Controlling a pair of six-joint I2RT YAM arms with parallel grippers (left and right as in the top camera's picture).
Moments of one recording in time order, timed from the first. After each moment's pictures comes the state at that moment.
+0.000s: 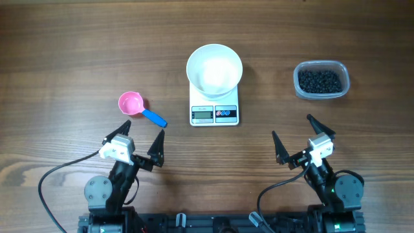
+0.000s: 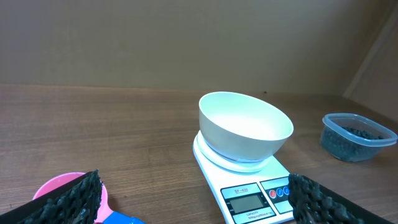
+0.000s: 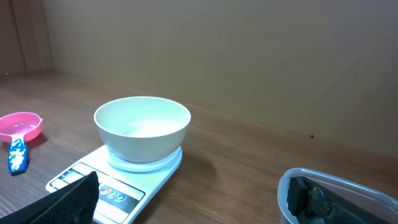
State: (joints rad) left arm 0.03 0.01 0.02 -0.05 0.39 -0.16; right arm 0.06 0.01 0.01 0.02 -0.36 -0.10
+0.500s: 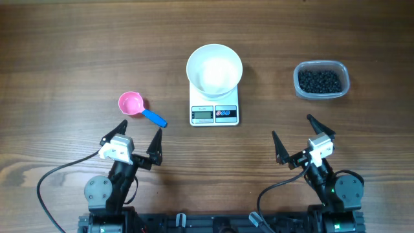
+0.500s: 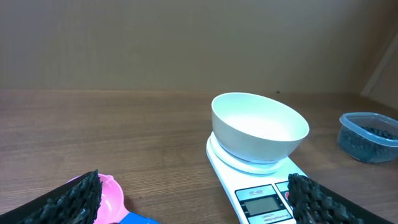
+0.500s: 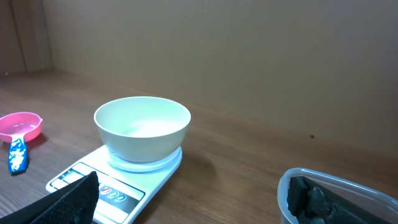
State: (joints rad) left arm 0.03 0.01 0.01 -0.05 0.34 -0.12; right arm 0.06 0.01 0.01 0.02 -0.36 -0.10
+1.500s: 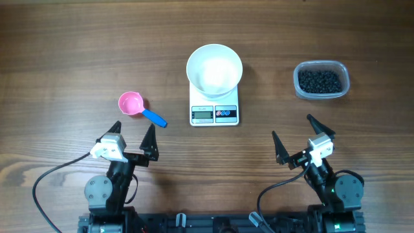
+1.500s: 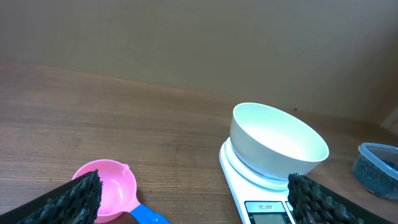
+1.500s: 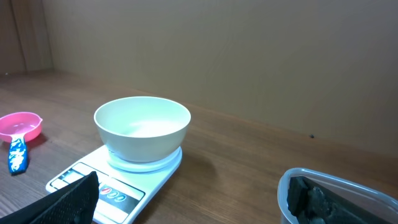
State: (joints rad) left arm 0.03 0.01 0.01 -0.05 0.23 -0.25; right arm 0.06 0.01 0.01 0.02 -0.36 -0.10
